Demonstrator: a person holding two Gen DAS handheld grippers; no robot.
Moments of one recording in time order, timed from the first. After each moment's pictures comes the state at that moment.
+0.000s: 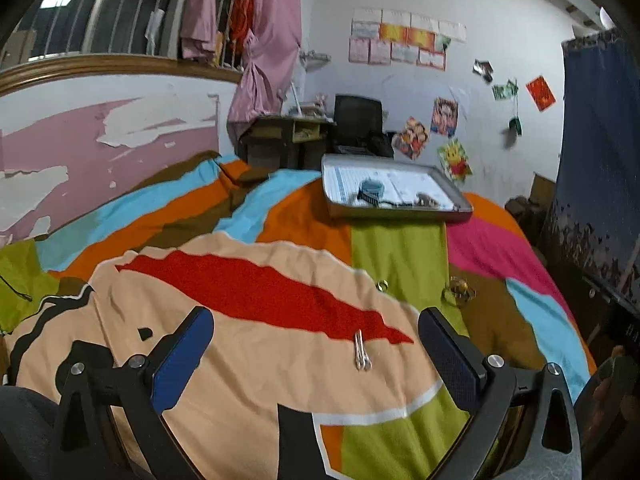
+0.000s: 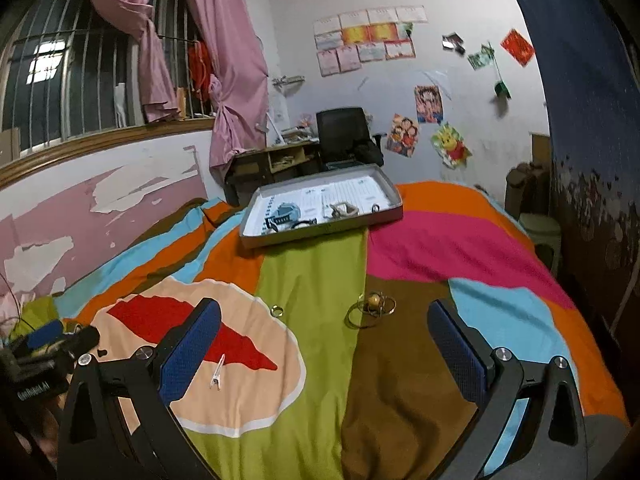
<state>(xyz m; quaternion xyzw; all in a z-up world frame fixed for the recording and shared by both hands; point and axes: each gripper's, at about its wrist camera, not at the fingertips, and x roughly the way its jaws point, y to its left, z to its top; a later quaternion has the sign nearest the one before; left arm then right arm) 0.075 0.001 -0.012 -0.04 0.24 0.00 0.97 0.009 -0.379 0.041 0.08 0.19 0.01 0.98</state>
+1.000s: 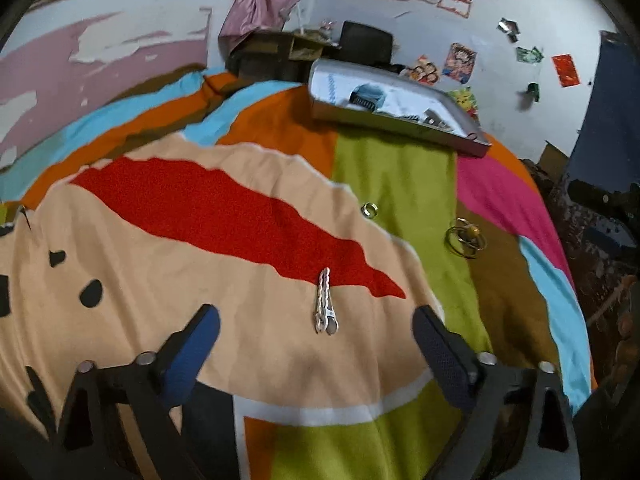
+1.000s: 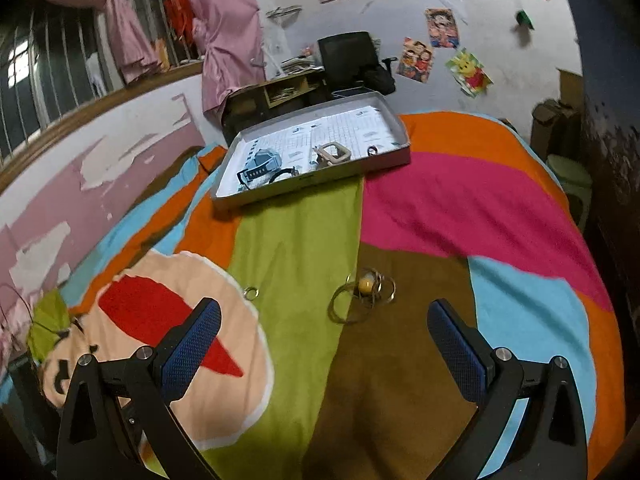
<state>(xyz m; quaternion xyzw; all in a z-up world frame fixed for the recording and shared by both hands) 0.152 -0.037 -0.091 -0.09 0.37 -0.02 0.92 0.147 -0.420 0.000 0.09 0.33 0.06 0.94</state>
